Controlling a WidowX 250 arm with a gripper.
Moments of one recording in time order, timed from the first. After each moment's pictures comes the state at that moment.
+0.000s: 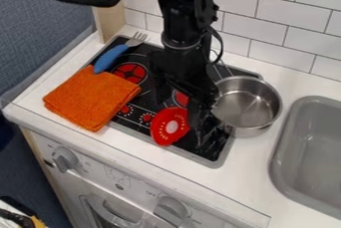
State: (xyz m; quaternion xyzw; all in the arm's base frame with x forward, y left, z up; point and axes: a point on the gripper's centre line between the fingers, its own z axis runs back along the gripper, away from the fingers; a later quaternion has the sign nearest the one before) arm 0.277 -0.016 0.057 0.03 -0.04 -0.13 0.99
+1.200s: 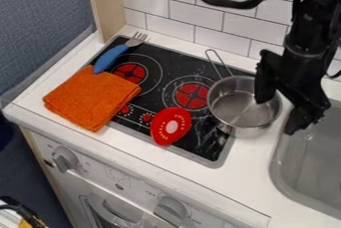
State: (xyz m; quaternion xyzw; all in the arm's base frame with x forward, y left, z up) arm 0.330 -0.130 0.048 0.03 -0.05 -0.28 0.96
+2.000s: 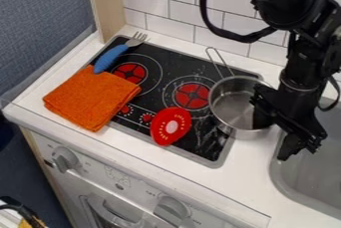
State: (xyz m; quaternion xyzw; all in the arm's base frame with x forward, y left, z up) arm 0.320 -0.136 0.009 0.03 -0.02 -0.24 0.97
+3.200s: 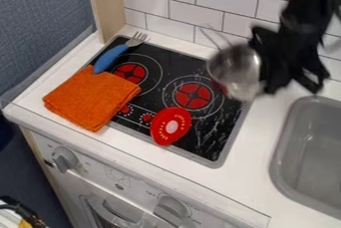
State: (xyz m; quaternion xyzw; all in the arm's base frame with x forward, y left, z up) arm 0.336 -0.107 0.098 0.06 -0.10 -0.21 0.97
